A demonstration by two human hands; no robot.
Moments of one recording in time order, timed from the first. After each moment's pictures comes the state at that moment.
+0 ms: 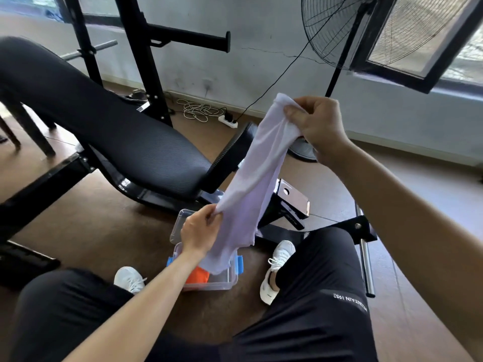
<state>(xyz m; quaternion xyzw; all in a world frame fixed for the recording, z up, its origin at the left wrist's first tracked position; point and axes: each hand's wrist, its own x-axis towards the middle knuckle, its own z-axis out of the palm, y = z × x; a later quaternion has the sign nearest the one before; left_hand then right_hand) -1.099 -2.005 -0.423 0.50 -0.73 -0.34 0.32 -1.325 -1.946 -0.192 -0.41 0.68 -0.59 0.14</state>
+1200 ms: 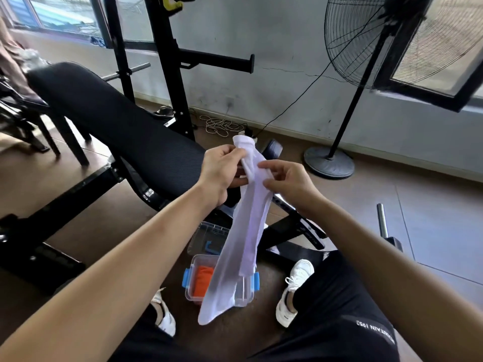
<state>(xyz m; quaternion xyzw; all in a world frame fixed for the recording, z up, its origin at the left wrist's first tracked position) -1.123 -2.044 -0.235 0.40 -0.53 -0.64 0.39 -1.269 -1.959 -0.261 -0.48 0.66 -0.50 0.30</state>
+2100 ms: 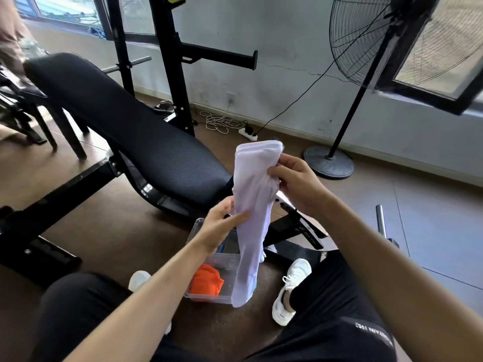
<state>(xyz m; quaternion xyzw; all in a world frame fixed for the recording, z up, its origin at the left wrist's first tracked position) -1.088 -2.025 -0.367 0.30 -0.60 -0.68 0.30 -1.272 -1.967 -0.264 -0.43 0.50 -0.60 0.46</state>
